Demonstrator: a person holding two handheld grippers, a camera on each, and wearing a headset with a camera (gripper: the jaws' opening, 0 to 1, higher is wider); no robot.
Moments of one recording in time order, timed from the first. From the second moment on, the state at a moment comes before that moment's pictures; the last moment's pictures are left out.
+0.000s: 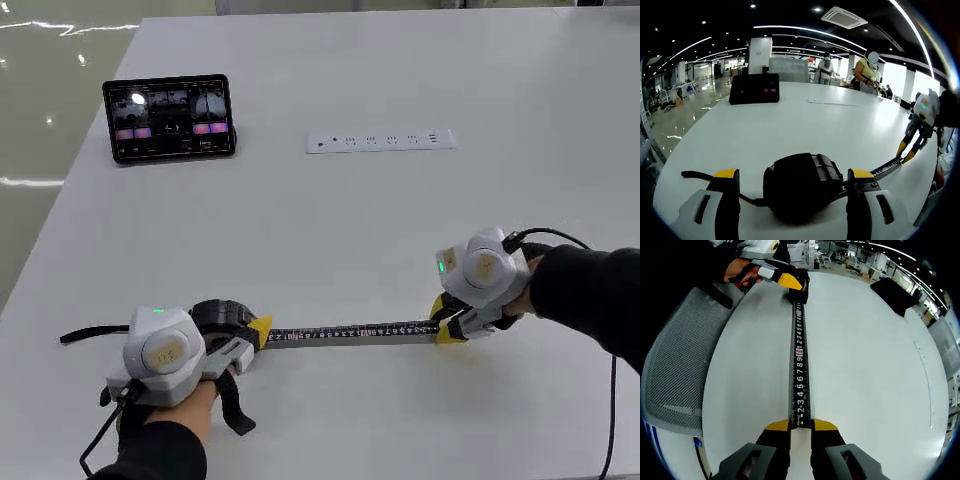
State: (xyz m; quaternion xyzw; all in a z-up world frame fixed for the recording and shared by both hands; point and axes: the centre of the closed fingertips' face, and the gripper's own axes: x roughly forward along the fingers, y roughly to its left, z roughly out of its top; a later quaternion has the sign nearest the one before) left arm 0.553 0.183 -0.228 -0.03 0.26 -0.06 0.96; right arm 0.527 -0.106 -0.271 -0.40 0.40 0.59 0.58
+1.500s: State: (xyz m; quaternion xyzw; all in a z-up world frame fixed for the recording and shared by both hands) left arm 0.555 0.172 -0.236 0.00 0.30 -0.09 0.95; right arm 0.530 -0.100 -0.272 -0.39 0.44 0.57 0.57
